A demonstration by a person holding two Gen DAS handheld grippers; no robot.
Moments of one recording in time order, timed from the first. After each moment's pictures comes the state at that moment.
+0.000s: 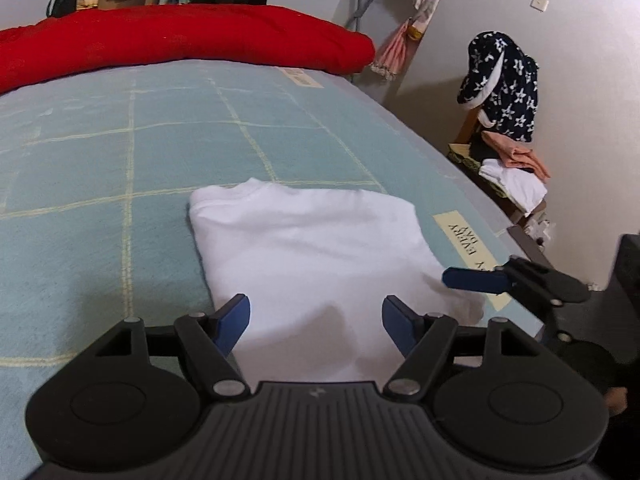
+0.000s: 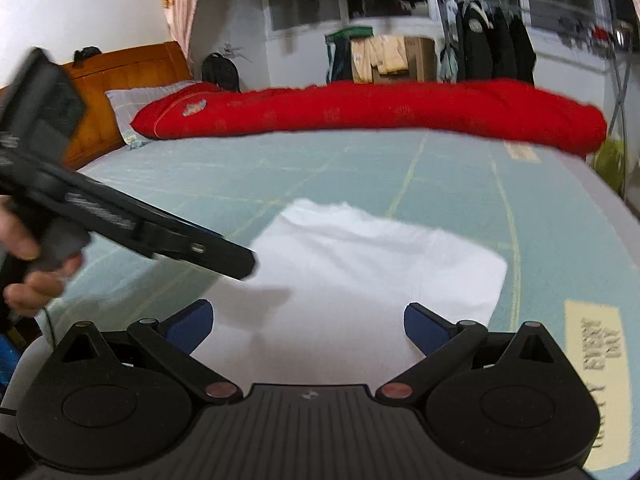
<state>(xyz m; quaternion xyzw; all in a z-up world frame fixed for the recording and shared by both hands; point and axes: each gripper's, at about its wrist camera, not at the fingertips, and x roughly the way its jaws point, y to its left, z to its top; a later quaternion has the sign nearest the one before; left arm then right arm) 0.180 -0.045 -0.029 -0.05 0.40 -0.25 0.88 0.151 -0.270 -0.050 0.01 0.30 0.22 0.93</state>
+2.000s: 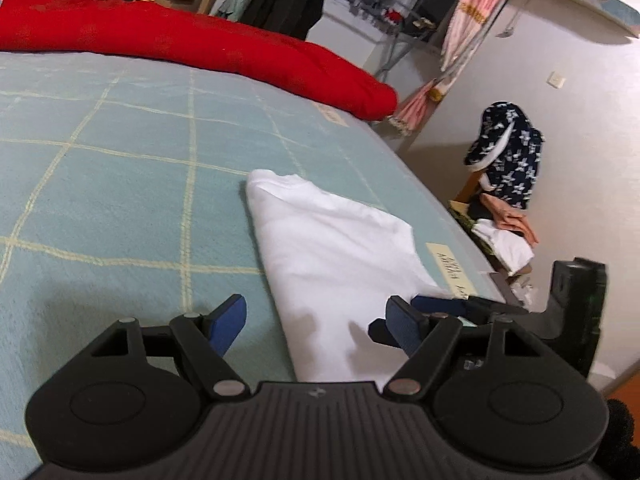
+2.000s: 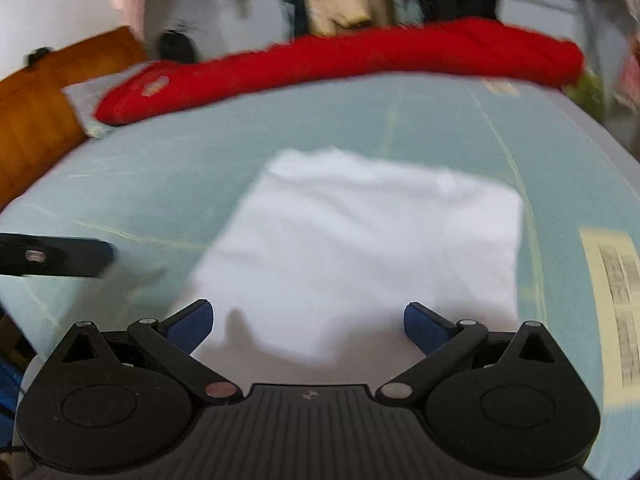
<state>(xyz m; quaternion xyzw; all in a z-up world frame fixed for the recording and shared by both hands) 0.110 0.024 -0.034 -0.16 0.35 -0.24 0.89 0.145 -0.248 -0.059 0.05 0.37 0.15 0.92</state>
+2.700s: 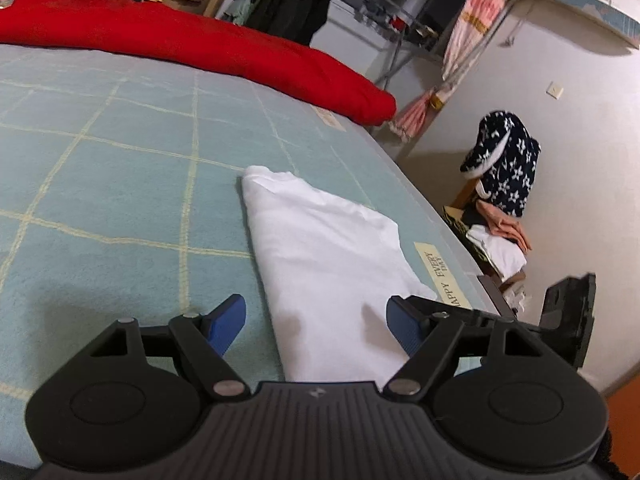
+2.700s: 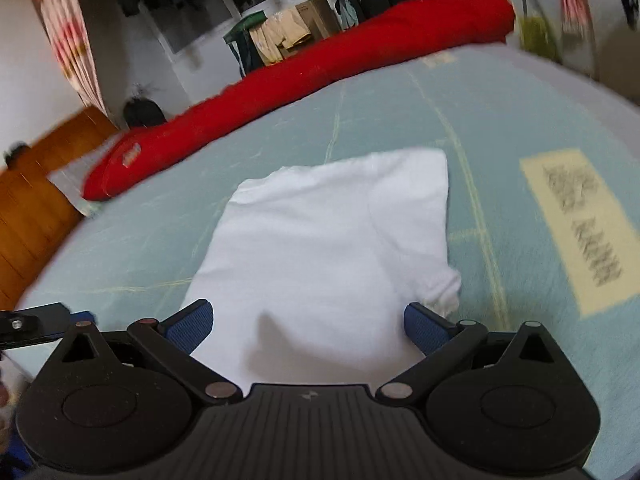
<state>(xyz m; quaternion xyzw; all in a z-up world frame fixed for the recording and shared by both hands) 0.099 0.019 -0.024 -0.17 0.36 -0.23 0.89 0.118 -0.305 -0.067 0.21 0.34 0.15 0.91</state>
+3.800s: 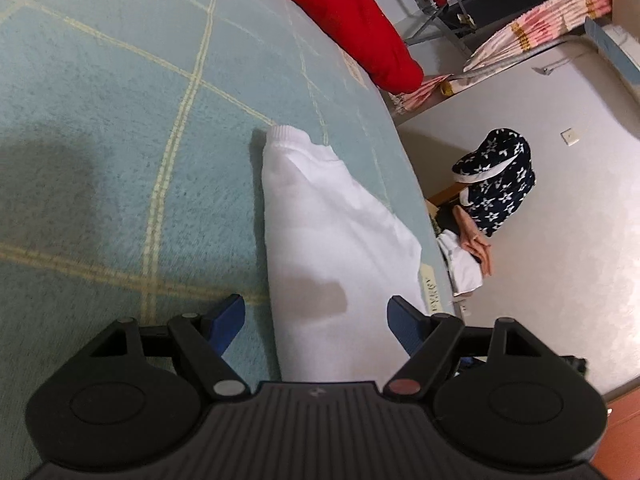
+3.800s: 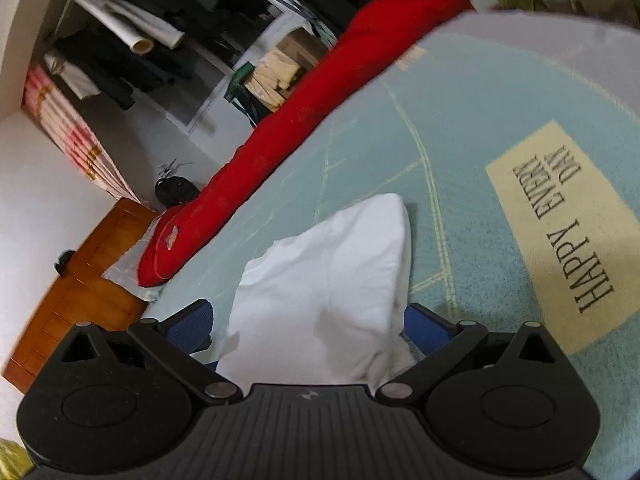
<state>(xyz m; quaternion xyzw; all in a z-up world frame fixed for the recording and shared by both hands) 0.237 0.035 -0.104 -0.33 0.47 -0.28 0.77 0.154 -0.391 -0.074 0.37 0.31 0.18 0.86</state>
